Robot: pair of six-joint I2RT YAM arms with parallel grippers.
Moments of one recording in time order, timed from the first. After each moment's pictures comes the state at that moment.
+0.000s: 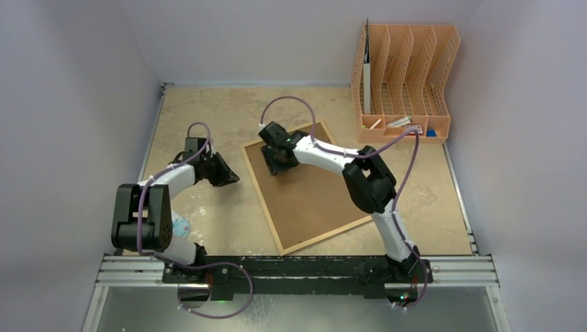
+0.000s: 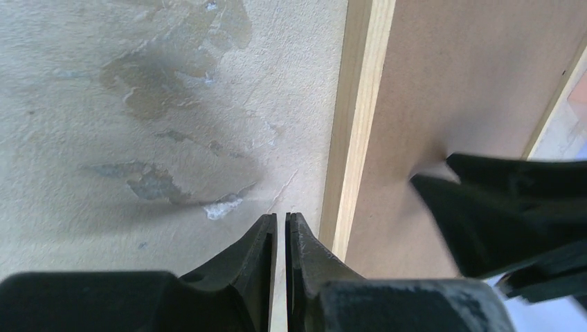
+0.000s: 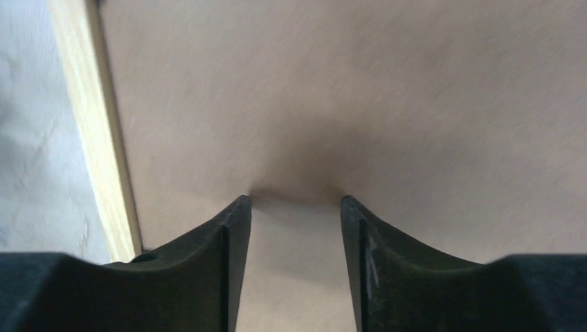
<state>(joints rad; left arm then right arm) -0.02 1.52 0.72 -0.22 0.38 -0.65 0.81 2.22 1.77 -0.63 0.12 0.37</state>
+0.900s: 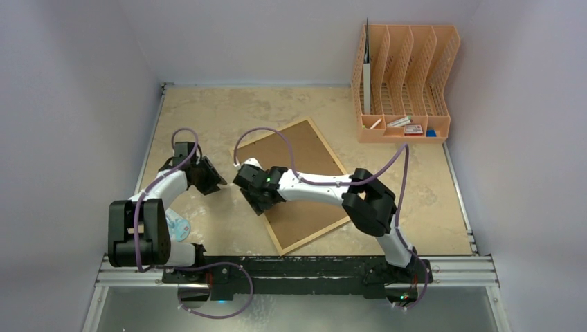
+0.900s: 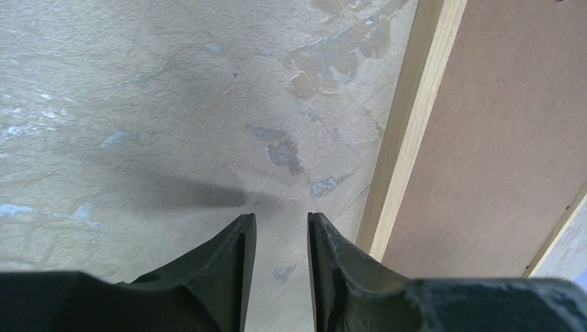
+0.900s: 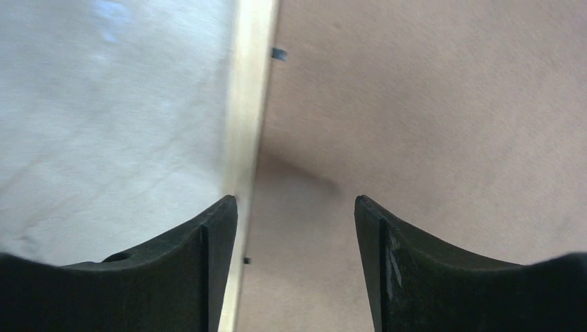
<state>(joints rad) 0.06 1.39 0.68 -0.36 0.21 -0.64 1.15 2.10 1.62 -0.72 0.29 0.43</state>
